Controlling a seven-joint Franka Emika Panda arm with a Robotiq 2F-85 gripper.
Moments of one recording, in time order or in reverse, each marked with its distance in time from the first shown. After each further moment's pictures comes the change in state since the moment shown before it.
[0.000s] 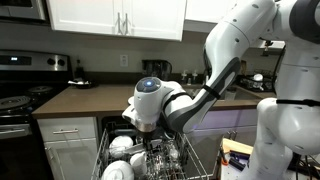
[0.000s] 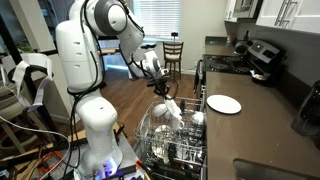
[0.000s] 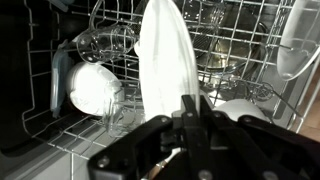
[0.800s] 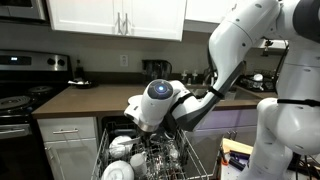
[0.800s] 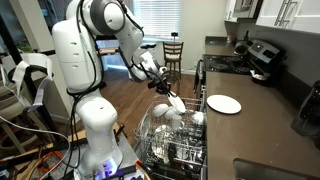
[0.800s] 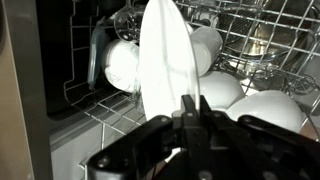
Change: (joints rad) arm 0.000 -0.029 -0.022 -0.033 -0.324 0.090 0.212
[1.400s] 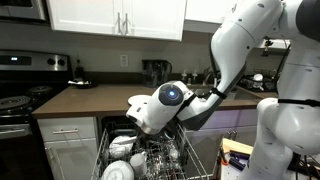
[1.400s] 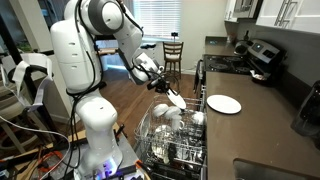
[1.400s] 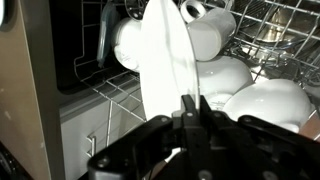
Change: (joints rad) arm 0.000 -0.018 0.000 -0.026 -0.208 0.075 0.141
